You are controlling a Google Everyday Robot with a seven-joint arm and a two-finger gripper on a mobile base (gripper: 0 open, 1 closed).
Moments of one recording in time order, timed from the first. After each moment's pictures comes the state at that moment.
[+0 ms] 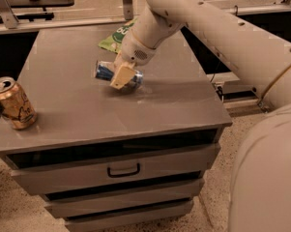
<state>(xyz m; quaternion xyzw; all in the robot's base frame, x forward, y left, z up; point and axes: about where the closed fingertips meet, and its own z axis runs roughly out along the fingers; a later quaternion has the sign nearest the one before) 0.630 0.077 0.857 -0.71 0.64 0.19 0.24</state>
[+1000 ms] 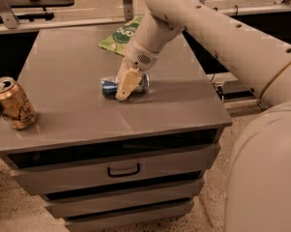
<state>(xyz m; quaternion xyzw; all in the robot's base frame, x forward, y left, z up) 0.624 0.062 0.839 -0.71 0.65 0.18 0.20</state>
